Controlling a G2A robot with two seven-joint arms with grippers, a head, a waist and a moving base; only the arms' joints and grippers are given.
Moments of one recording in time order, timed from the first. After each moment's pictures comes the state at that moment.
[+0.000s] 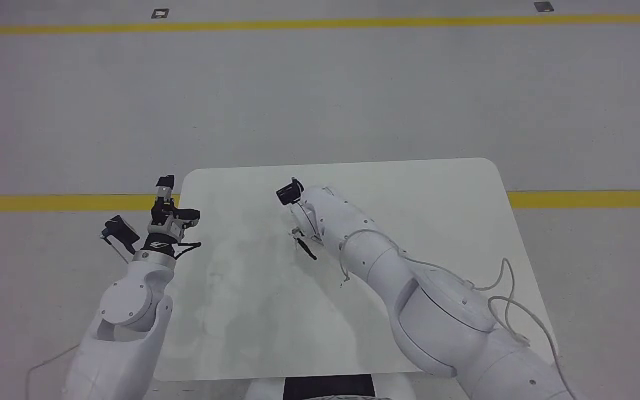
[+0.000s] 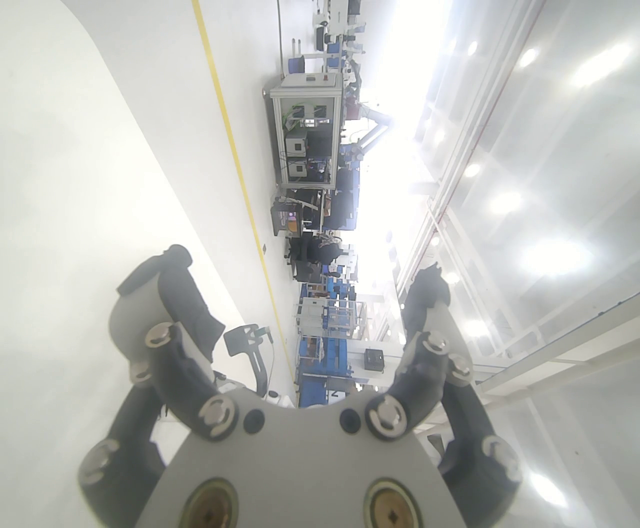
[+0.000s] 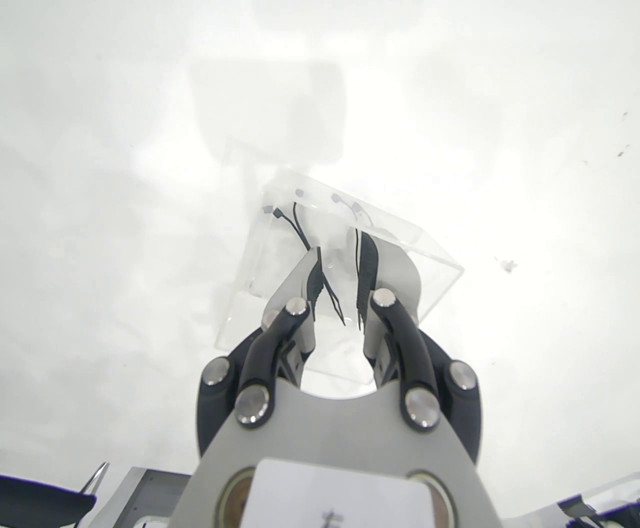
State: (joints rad) left arm 1.73 -1.15 -1.60 -1.80 -0.42 0.00 0.00; right arm -0.56 -1.88 0.48 -0.36 -0.90 0.15 0.93
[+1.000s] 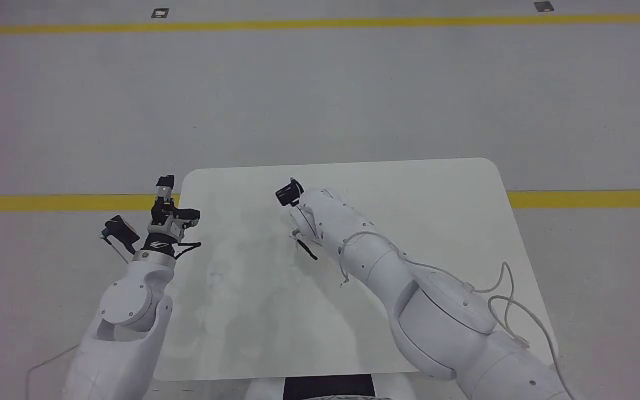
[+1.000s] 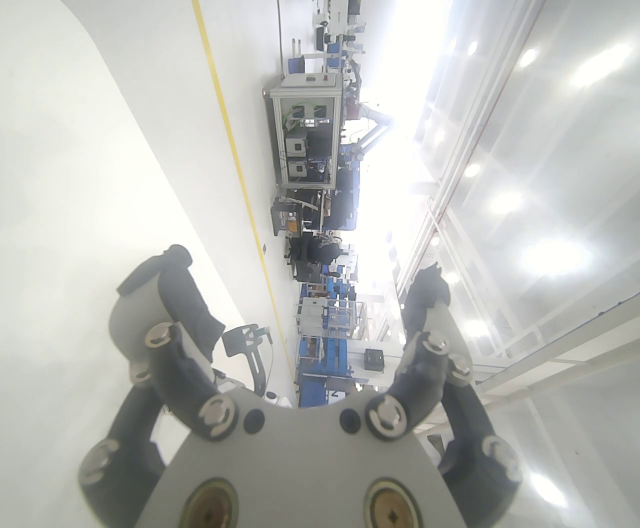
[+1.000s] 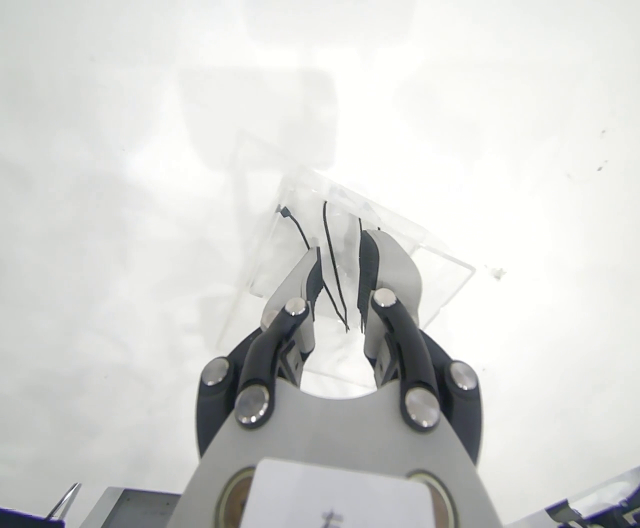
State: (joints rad) left arm 1.73 -1.15 -1.60 -1.80 -0.42 0.00 0.00; right arm -0.58 -1.88 0.51 -0.37 -0.98 0.14 0.92
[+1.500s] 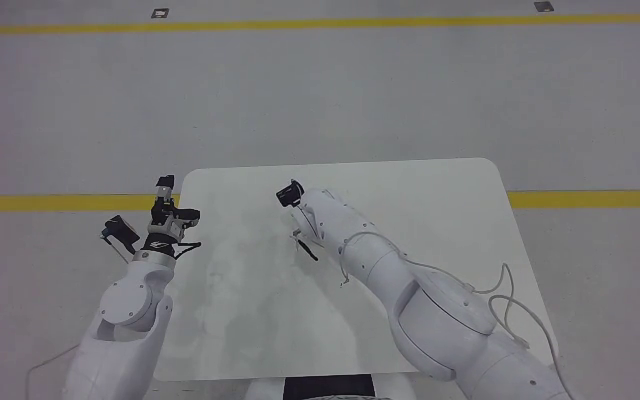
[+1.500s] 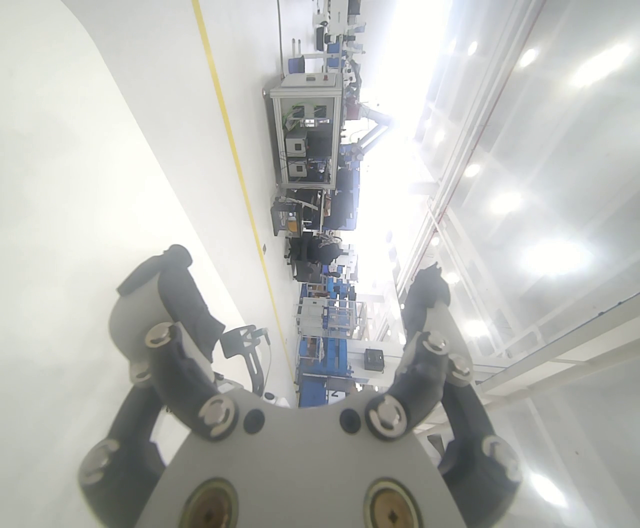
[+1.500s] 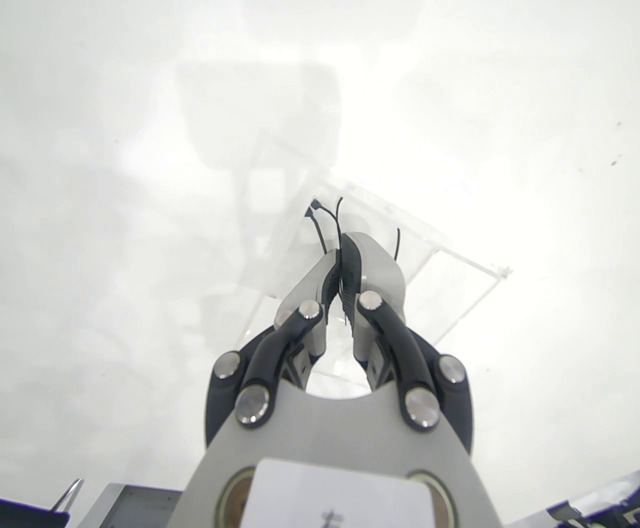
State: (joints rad) left arm 1.73 -1.15 -1.60 -1.80 -0.42 0.00 0.00; right arm -0.58 -1.88 0.53 -0.36 -1.00 0.13 0.92
